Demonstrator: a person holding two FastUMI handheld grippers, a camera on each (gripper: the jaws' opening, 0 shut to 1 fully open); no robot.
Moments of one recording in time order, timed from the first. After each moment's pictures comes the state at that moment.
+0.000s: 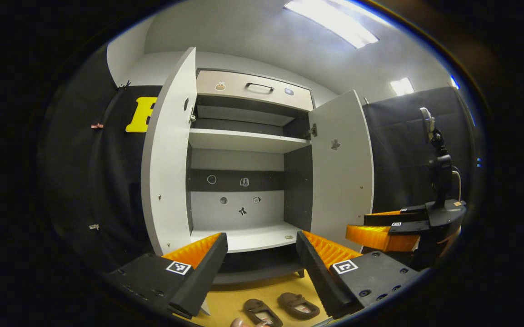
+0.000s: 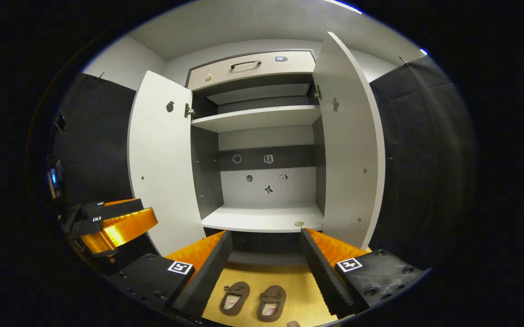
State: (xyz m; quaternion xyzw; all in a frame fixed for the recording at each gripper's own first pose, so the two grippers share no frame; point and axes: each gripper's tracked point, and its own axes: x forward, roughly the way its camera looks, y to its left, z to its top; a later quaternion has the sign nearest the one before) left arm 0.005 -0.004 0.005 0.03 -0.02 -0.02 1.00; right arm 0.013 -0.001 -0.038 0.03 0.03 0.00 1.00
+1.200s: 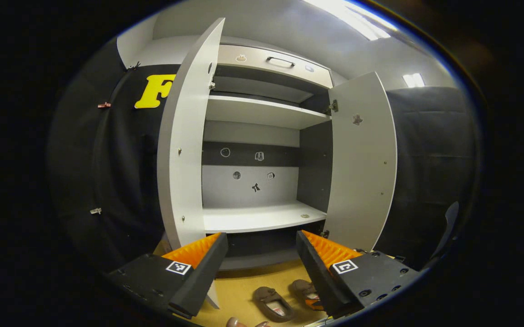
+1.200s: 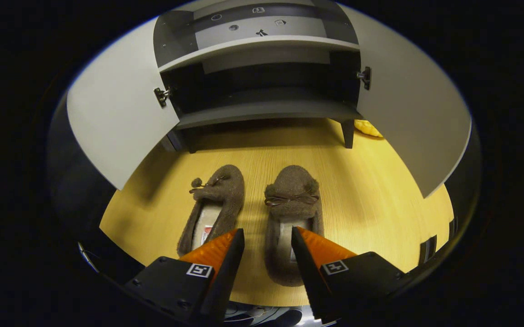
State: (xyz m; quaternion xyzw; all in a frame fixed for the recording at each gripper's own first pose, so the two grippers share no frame) left arm 0.025 0.050 -0.065 0.00 0.05 0.01 1.00; right arm 0.054 0.016 -0.464 0.05 0.39 -0.02 0.92
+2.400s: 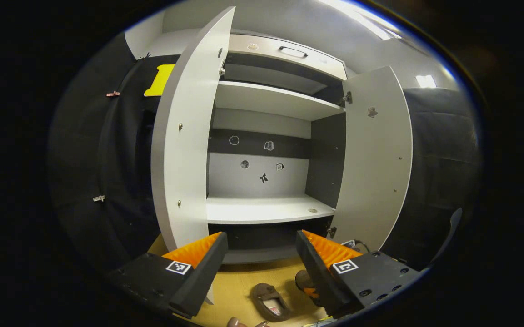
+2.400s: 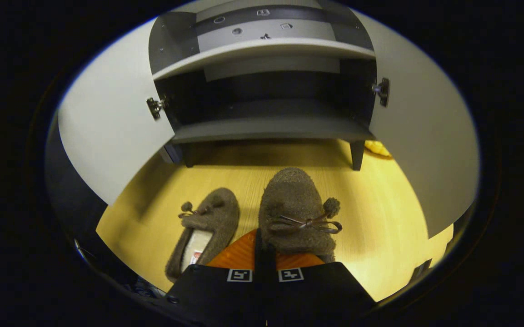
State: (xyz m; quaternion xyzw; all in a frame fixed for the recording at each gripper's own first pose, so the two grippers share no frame) left arm 0.039 0.052 -0.081 -0.03 0.07 0.03 1.00; right arm 0.105 -0.003 -0.401 0.05 0.33 0.00 0.94
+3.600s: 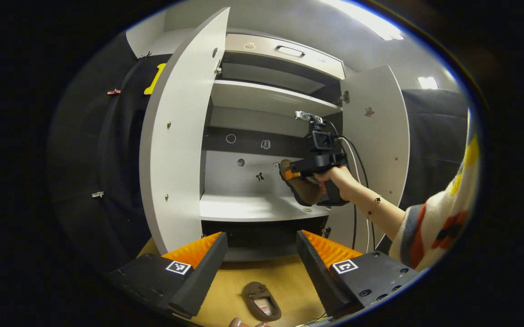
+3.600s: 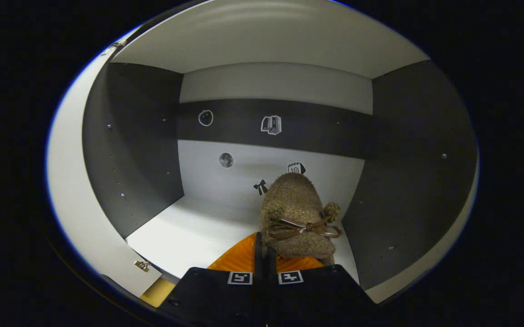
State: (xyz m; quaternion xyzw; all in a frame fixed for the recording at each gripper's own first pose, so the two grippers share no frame) left arm 0.045 0.031 -0.087 -0.04 0.08 0.05 0.99; right arm 0.416 -0.043 -0.092 -0.04 0.17 0.00 0.99
